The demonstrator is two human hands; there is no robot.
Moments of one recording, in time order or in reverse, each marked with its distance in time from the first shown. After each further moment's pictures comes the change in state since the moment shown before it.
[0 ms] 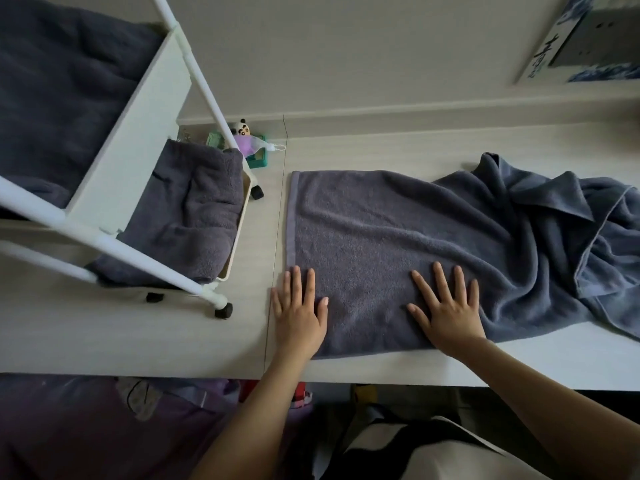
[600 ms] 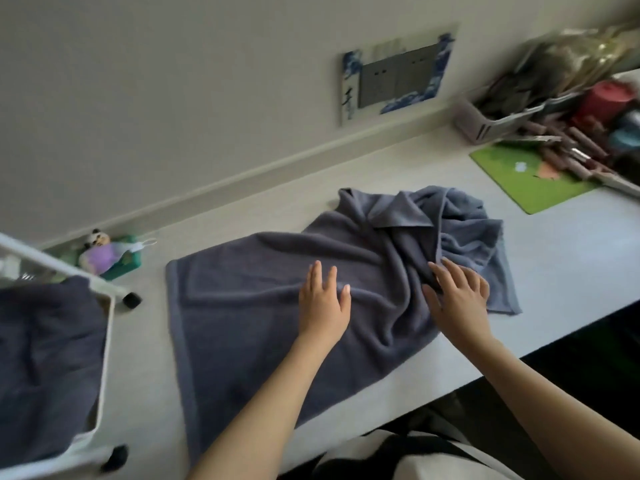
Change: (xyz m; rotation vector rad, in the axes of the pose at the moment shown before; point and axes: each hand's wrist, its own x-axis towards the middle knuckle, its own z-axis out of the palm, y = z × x) left_hand 0.072 0.230 -0.031 -0.238 -0.005 0.449; right_hand -0.024 0.160 -0.044 0.341 0.470 0.456
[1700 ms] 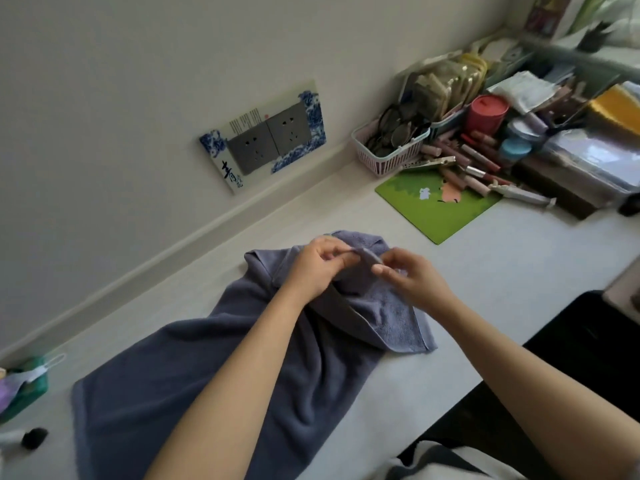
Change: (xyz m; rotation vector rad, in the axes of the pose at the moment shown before) left_hand 0.150 0.210 -0.018 -0.676 -0.252 0.141; right_hand 0.124 0.092 -0.090 0.835 -0.122 0.021
